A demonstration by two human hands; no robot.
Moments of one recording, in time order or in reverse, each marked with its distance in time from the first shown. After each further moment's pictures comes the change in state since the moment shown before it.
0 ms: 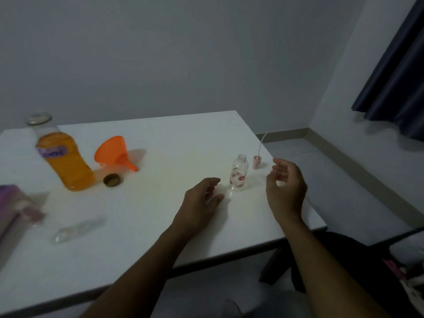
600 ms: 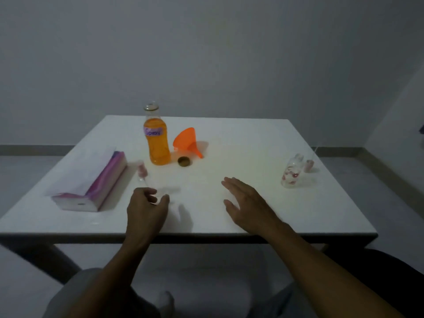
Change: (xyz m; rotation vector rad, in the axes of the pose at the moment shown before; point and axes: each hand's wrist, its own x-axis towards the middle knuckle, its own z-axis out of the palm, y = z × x) left_hand -0.179 -0.059 -0.184 0.053 0.698 -0.483; right_hand -0.141 -0.105 0.086 -0.316 -1.059 -0.558
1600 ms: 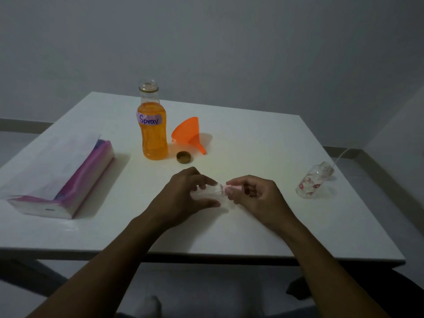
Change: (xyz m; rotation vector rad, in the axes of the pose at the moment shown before) left_hand 0.049 0.051 0.072 0.194 -0.510 0.598; right_hand 0.020 0.008 -0.034 0.667 0.121 0.227
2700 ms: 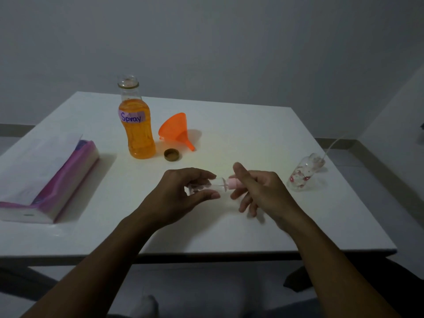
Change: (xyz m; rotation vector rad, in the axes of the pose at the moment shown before) left_hand 0.006 0.022 0.004 -0.090 -0.009 0.081; right_hand -0.003 -0.009 -0.025 0.084 0.003 0.204
